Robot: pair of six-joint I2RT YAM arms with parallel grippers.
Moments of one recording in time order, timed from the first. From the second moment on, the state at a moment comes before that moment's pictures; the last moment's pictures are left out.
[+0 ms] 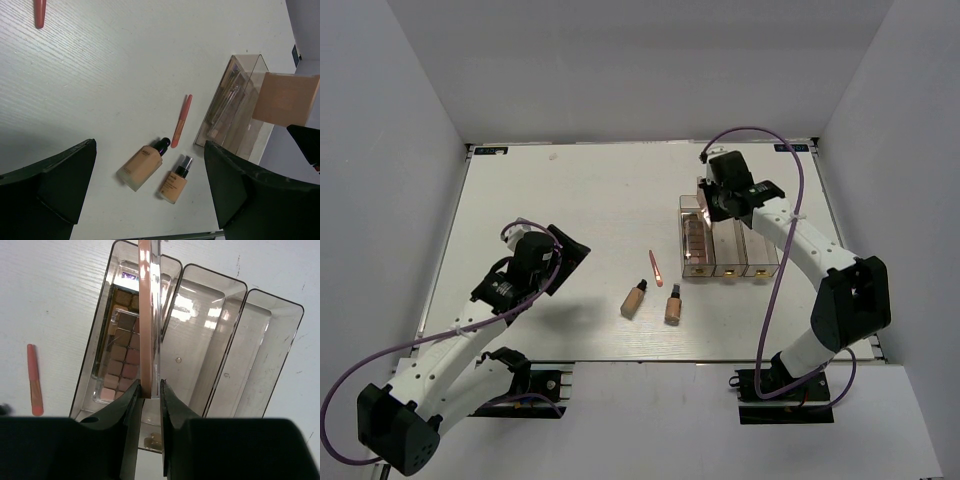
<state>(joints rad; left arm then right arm) -0.51 0.86 0.68 -0.50 -0.22 -1.17 0.47 1.57 1.31 -0.58 0.16 0.03</state>
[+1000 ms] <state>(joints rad) -0.51 0.86 0.68 -0.49 -0.22 -1.18 0.50 1.64 1.36 -0.62 0.19 0.09</state>
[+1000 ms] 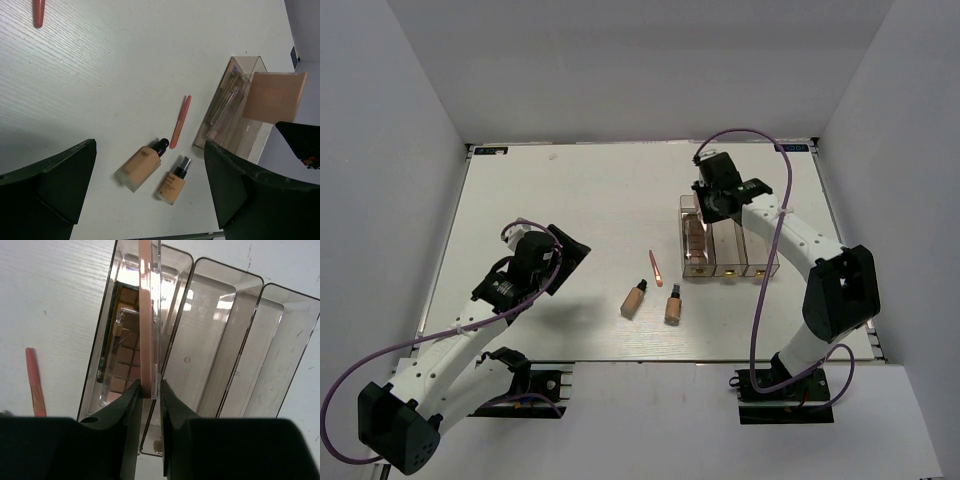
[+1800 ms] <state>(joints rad) -0.51 0.87 0.68 -0.49 -0.22 -1.18 0.62 1.64 1.28 -0.55 0.25 0.02</state>
